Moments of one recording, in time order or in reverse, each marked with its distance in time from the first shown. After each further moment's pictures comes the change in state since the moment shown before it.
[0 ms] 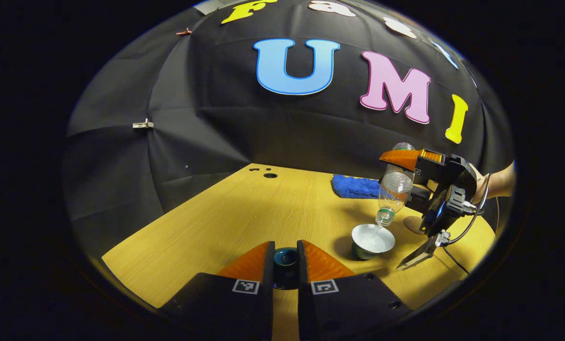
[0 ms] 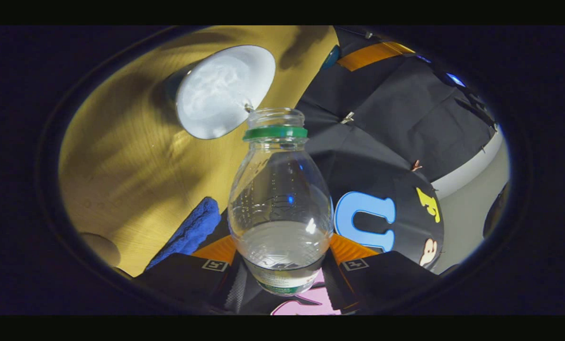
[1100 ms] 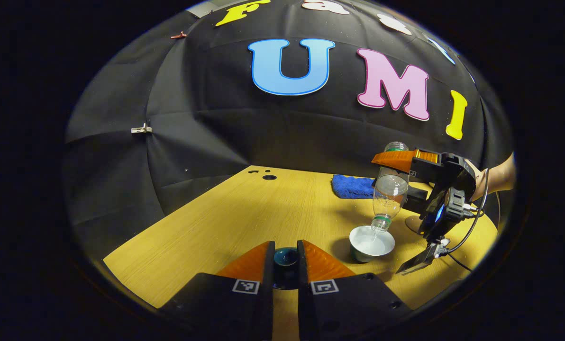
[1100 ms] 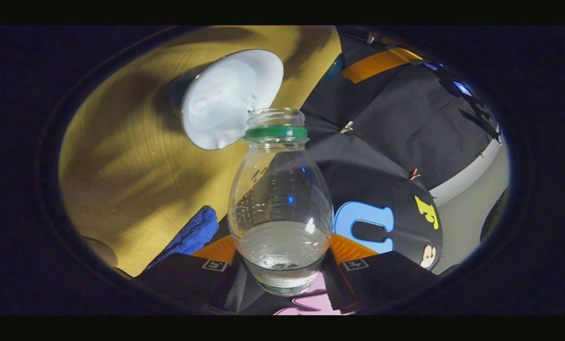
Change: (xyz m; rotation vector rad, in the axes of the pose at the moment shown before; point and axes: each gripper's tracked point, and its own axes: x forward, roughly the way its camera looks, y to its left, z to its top) left arm 0.006 -0.011 0.001 0.010 0.000 0.016; right arm 0.009 0.009 0.012 0.007 -0.058 -0.005
